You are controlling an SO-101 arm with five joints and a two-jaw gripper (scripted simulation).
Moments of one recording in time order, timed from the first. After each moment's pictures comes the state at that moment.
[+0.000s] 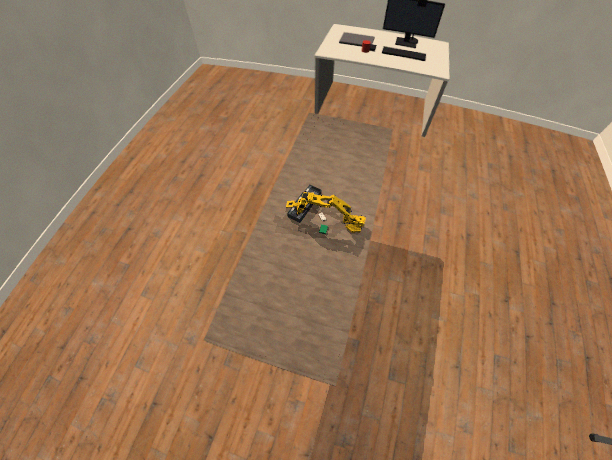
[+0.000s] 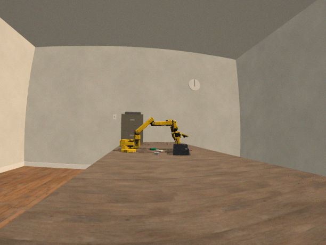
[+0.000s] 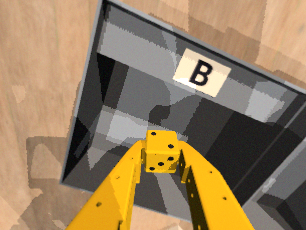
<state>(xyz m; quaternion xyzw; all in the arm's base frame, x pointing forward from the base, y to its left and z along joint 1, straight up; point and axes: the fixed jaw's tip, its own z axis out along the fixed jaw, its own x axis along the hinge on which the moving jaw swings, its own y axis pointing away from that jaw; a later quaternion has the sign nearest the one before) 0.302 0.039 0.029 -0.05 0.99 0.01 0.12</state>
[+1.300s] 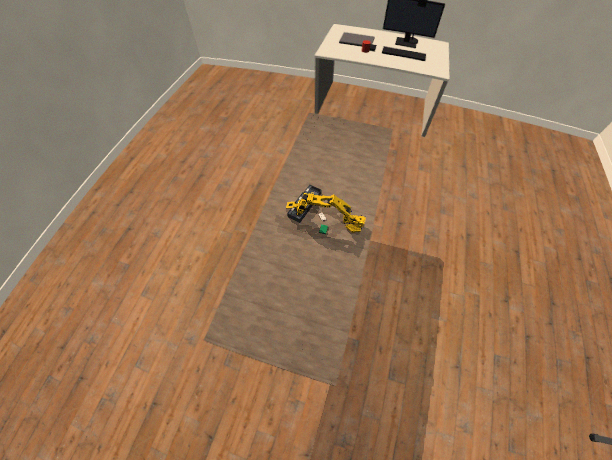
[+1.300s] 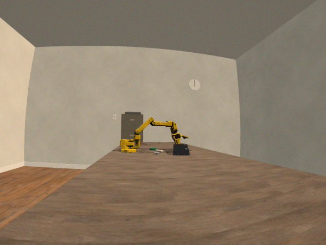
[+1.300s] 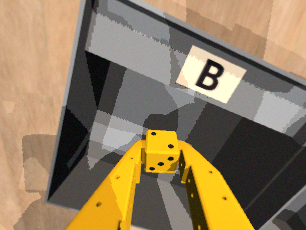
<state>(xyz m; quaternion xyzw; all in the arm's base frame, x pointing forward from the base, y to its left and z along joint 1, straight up) 0.303 0.039 0.020 -0.05 0.99 0.01 0.12</state>
